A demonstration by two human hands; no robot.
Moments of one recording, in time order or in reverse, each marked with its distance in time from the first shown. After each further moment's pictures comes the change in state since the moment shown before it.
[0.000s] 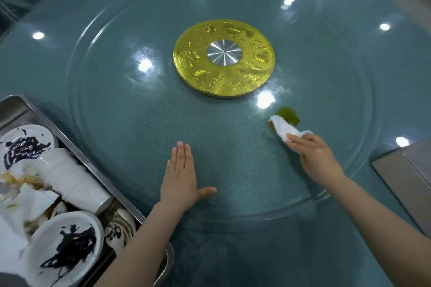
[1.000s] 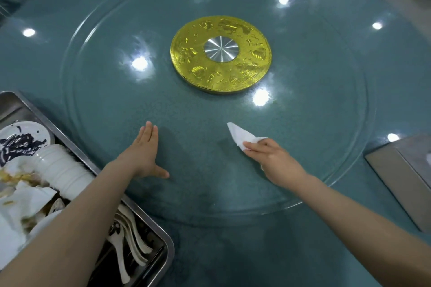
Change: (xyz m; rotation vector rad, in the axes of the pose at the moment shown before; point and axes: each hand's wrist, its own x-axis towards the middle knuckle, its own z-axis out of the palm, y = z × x) left_hand 0.038 -0.079 -0.066 0.135 -0.250 0.010; right_hand 0.010 -0.075 0.015 -0.009 -0.160 -0.306
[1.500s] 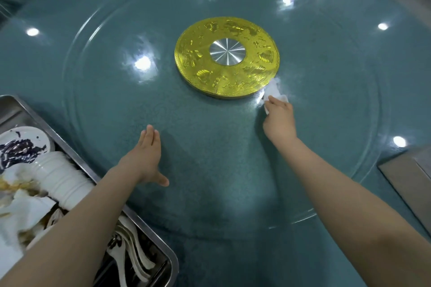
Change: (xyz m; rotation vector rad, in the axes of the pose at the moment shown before) left_hand 0.006 0.003 -0.010 0.067 -0.045 -0.017; right_hand 0.103 0.056 0.005 0.035 0.057 0.667
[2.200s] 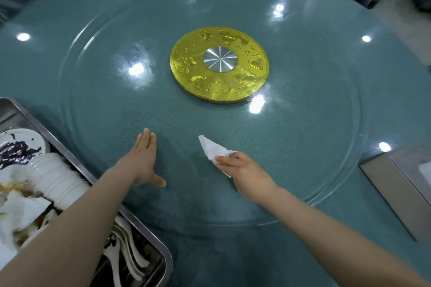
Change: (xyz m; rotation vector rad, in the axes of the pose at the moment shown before) left_hand -0.005 -0.003 0.003 -0.043 0.016 0.009; right_hand -0.120 -0.037 0.013 0.134 -0.078 -0.709
